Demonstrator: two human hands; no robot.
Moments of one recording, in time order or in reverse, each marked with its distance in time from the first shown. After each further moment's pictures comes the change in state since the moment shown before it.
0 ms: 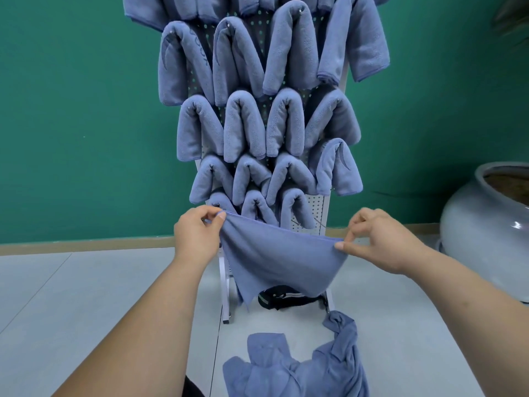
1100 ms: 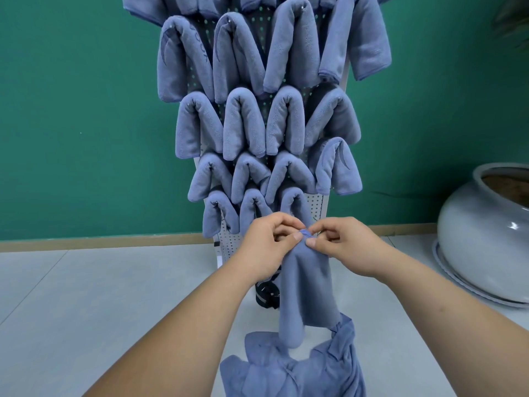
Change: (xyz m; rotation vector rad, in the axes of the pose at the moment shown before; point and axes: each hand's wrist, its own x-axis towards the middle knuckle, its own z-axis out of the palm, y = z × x) left_hand -0.068 0.076 0.049 -0.413 -0.645 0.081; right_hand 0.003 -0.068 0.013 0.583 -0.091 0.007
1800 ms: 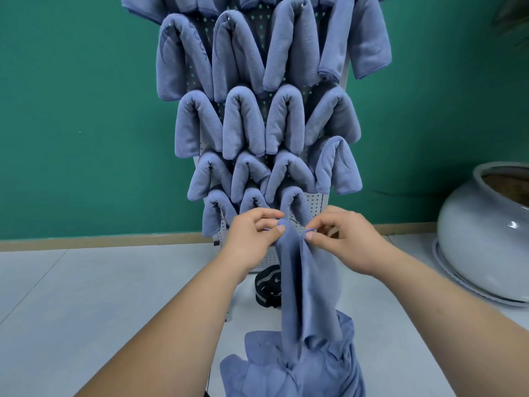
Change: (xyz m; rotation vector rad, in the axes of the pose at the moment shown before) left_hand 0.008 -0.011 -0.018 -0.100 0.171 -0.142; right_hand -0.002 -0.013 0.000 -0.124 0.137 -0.133
